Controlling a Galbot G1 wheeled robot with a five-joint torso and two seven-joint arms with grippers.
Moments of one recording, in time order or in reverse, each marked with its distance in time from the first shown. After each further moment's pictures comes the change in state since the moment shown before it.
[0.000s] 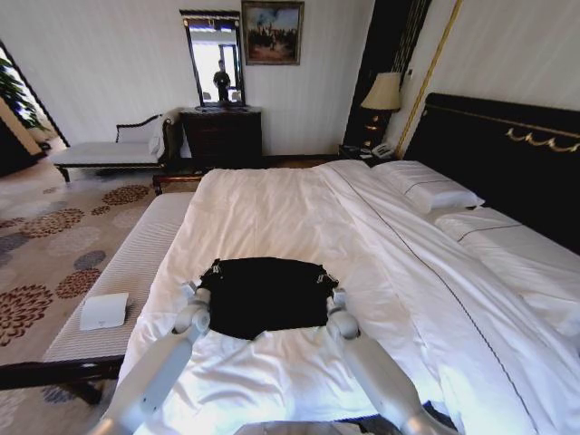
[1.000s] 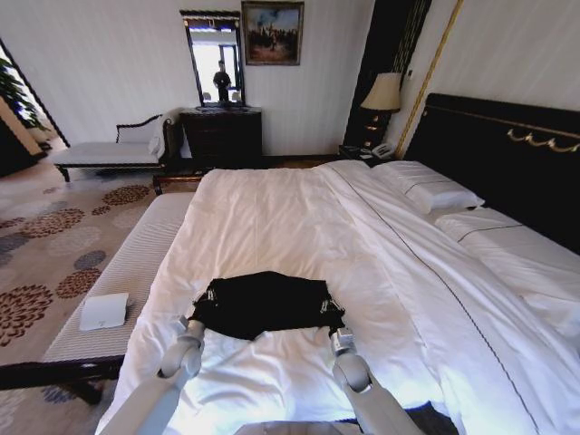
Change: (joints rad) left arm 0.290 0.004 -0.068 -0.132 0.112 -0.072 0.070; right arm -0.304 0.031 0.095 0.177 -0.166 0.086 0.001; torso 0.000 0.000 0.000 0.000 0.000
